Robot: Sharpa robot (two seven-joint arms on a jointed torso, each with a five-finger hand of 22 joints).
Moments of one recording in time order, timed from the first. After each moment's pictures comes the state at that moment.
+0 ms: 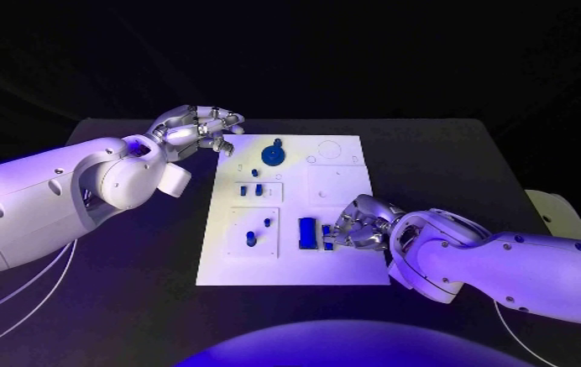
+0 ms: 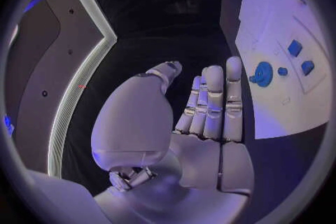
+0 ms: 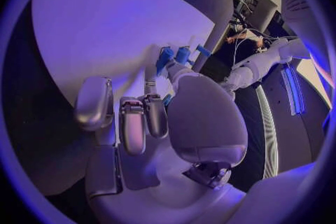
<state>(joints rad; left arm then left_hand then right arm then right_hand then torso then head) 1.21 -0.87 -0.04 1.44 -0.17 -0.03 0.22 1.32 -0.18 0.36 0.19 0.39 0.71 0.19 0.42 0.34 0.93 0.12 0.45 0.24 1.10 0.05 1.19 0.49 0.17 1.09 0.15 0.45 1.21 1.01 -0.99 -0.17 1.88 -1.18 -0.50 -0.49 1.24 -0.19 0.24 0.29 0.09 1.13 0.03 0.29 0.67 1.47 -0.04 1.42 1.31 1.46 -0.10 1.56 1.31 0.09 1.46 0.01 1.05 1.31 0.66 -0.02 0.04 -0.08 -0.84</state>
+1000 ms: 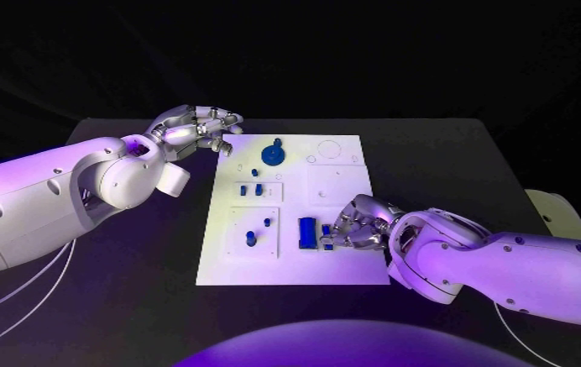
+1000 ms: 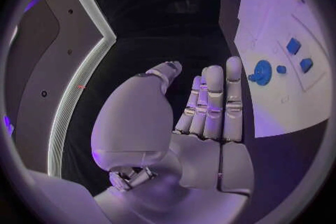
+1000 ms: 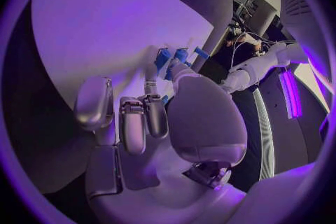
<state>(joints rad) 1.21 -0.87 -0.04 1.44 -0.17 -0.03 0.21 1.32 -0.18 0.36 0.19 0.39 0.71 0.19 0.42 0.34 0.93 0.12 0.46 0.24 1.10 0.05 1.19 0.49 0.17 1.09 0.15 0.45 1.21 1.01 -0.99 -0.17 1.90 -1.21 -0.49 -0.48 1.19 -0.17 0.15 0.29 0.11 1.14 0.02 0.29 0.67 1.47 -0.04 1.42 1.31 1.46 -0.10 1.56 1.31 0.09 1.46 0.01 1.05 1.31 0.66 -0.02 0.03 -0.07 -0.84</state>
